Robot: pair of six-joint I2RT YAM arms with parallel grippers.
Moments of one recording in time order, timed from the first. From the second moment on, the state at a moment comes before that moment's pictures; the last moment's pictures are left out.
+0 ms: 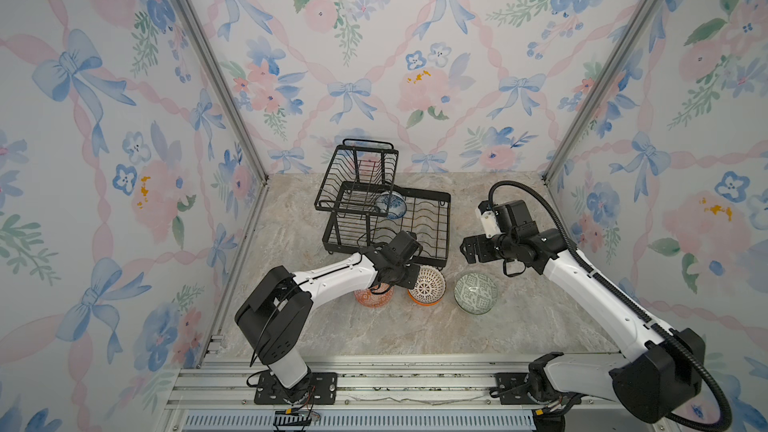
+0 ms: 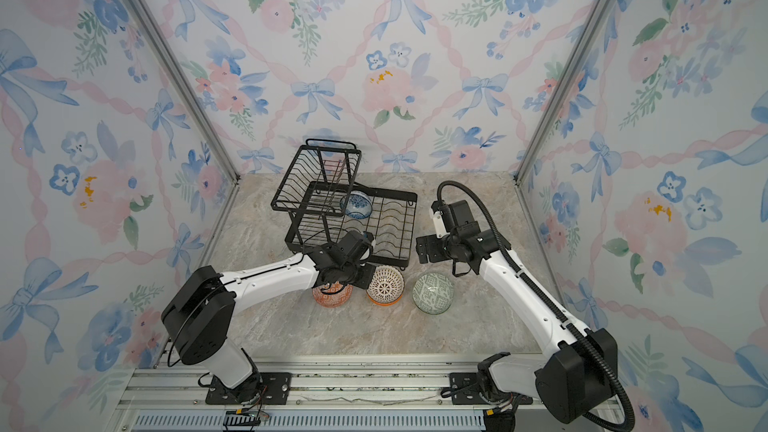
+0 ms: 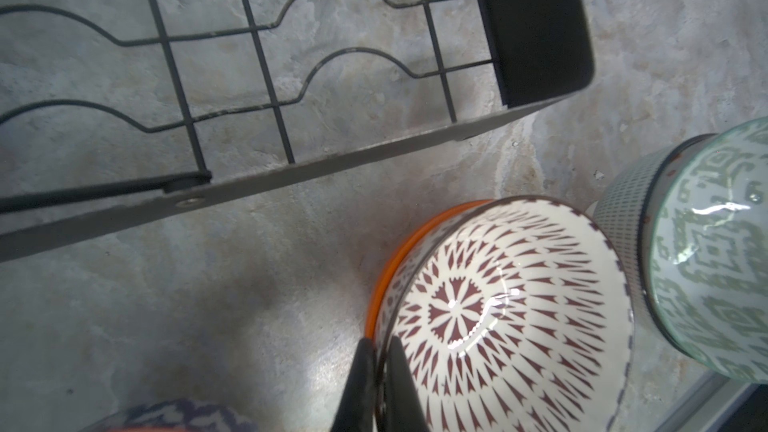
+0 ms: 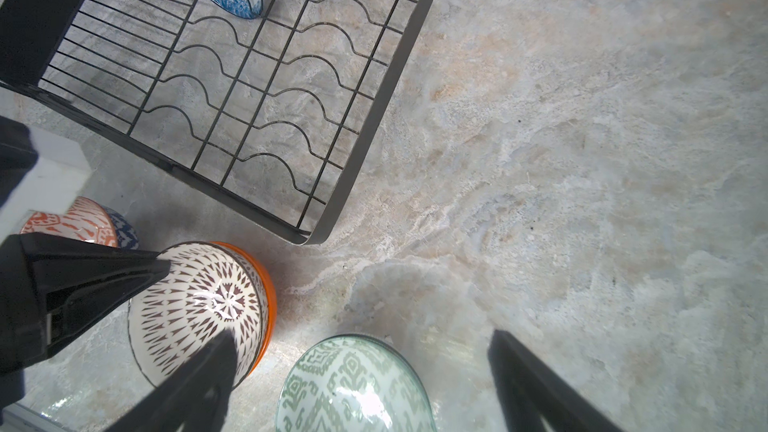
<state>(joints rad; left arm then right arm) -0.81 1.65 1.07 -0.44 0.01 -0.42 0.40 1.28 1.12 -0.78 -0.02 0.15</state>
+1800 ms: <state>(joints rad) -0.84 1.52 1.37 -0.51 -0.13 -0.32 0.52 1.28 1.20 -0.76 -0.09 0.25</state>
